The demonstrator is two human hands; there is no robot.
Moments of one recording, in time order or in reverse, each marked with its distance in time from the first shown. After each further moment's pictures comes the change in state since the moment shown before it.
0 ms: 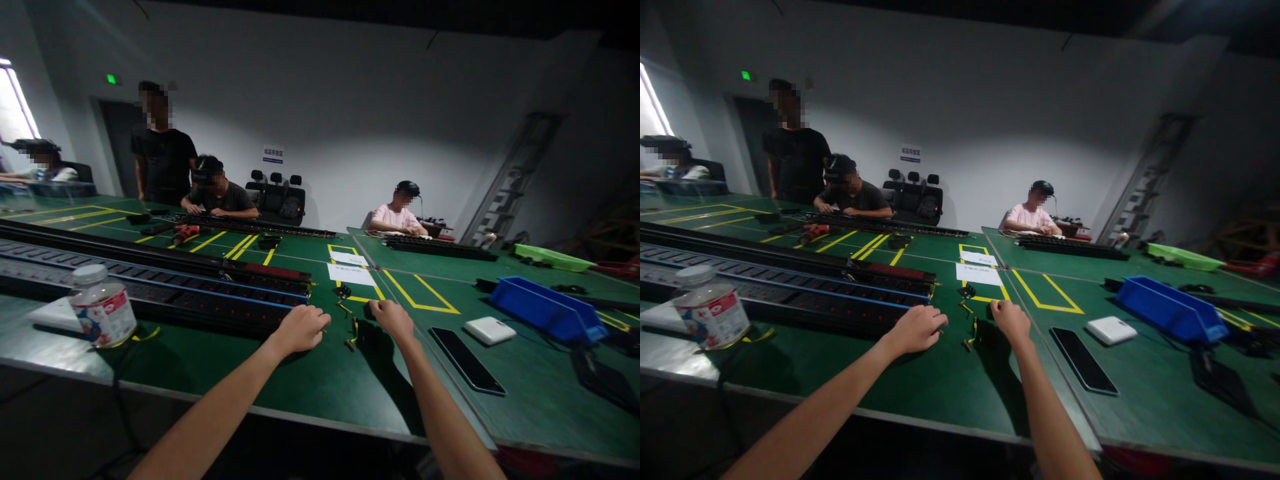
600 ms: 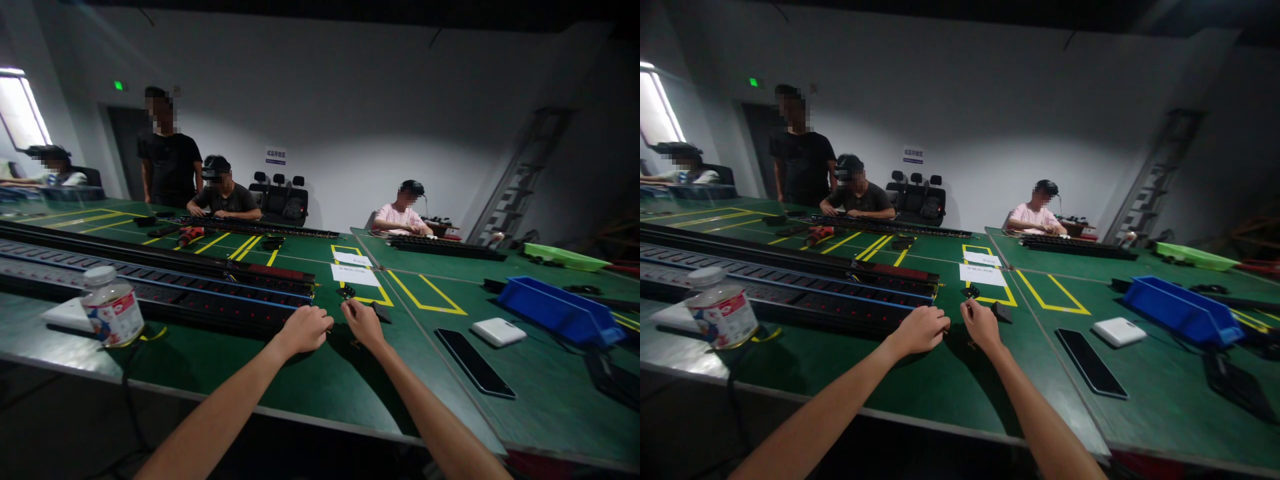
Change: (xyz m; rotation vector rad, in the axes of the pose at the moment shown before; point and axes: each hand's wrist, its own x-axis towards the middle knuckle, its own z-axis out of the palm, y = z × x) left_hand 0.000 0.000 0.002 0.002 -0.017 0.005; right_hand -0.022 -0.050 0.053 0.418 0.263 -0.549
